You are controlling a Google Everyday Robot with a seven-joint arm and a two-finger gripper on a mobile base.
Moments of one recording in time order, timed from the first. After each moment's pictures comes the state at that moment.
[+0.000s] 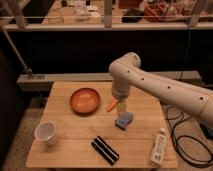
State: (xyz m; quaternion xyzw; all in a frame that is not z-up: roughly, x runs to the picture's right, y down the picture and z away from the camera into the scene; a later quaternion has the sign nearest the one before) arm 0.080 0.078 0.730 -0.32 -0.06 -0.06 0.94
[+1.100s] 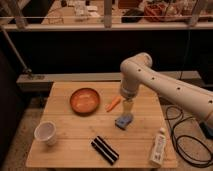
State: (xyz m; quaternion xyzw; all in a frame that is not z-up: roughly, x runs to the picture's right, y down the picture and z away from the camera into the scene) arm 0.113 0.074 0.739 -0.32 -0.06 -0.02 0.94
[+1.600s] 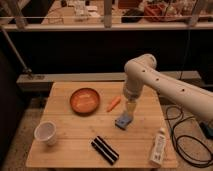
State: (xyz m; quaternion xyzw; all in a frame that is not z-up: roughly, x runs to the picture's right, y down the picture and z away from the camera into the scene) arm 0.129 0.079 0.737 -0.33 -0.06 0.00 0.94
